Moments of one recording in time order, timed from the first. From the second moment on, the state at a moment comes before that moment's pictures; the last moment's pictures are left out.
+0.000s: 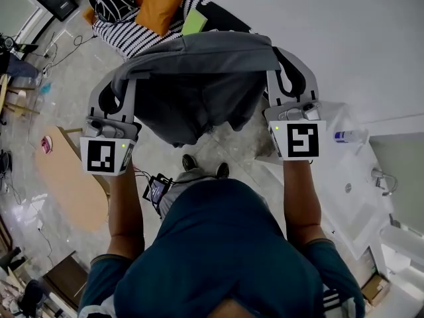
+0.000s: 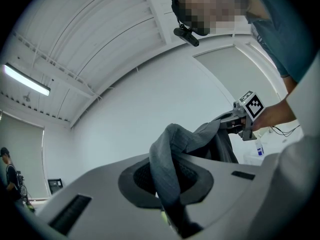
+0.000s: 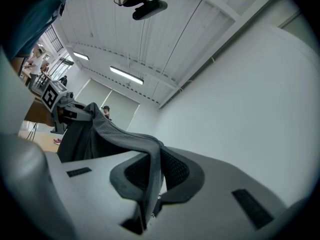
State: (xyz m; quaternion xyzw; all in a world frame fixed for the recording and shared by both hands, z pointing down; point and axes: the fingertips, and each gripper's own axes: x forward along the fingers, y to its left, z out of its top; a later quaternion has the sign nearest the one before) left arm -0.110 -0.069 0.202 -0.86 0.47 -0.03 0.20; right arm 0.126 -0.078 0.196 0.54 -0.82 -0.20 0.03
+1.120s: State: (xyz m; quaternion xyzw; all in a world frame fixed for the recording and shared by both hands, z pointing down) left arm -0.188 -0.167 0.200 -0.89 0.43 -0.01 0.18; right arm 0.055 -0.156 0.178 0.58 -0.78 -0.23 0.07
